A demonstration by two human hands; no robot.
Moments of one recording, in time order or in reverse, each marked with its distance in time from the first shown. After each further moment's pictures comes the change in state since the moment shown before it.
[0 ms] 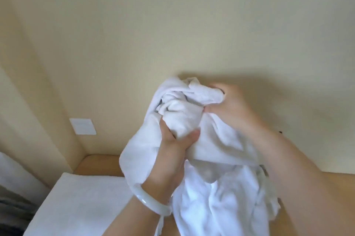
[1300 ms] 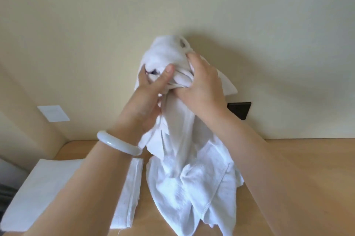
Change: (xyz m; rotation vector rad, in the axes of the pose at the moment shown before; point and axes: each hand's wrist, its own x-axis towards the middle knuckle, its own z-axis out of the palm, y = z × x) left_hand 0.036 0.013 0.070 0.201 -0.015 -0.054; right_hand -0.031 0.059 -0.012 -0.193 0.339 -0.084
